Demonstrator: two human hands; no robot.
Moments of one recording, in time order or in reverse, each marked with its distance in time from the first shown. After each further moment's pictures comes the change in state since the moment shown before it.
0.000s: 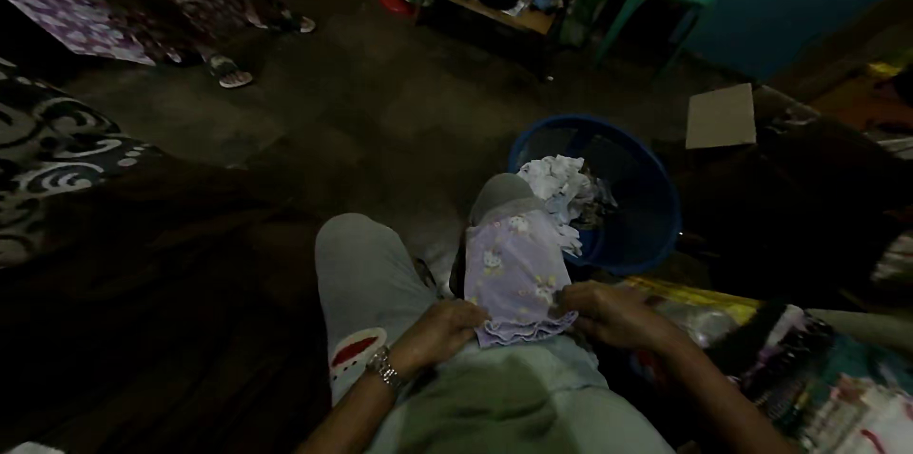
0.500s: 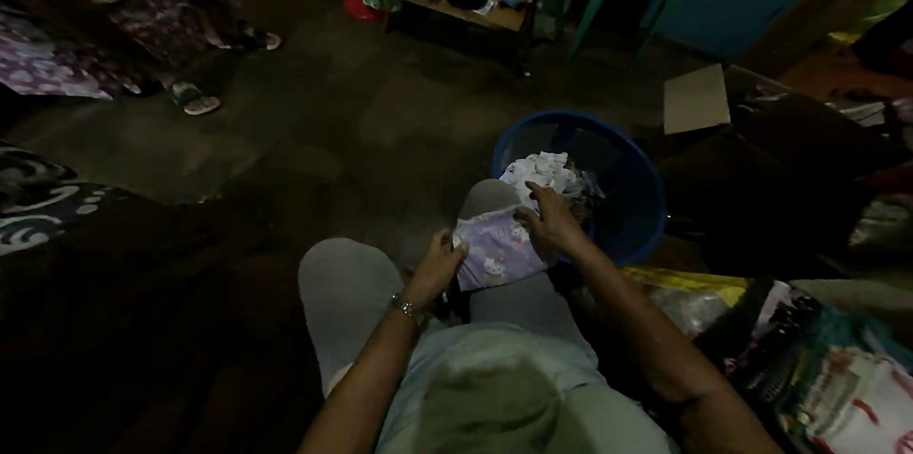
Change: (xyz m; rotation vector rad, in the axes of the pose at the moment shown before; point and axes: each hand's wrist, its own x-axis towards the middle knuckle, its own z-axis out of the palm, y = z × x) left_hand 0.091 -0.006 -0.049 -0.363 0.301 -0.705; right_hand 0.110 0.044 -0.039 0.041 0.589 0.495
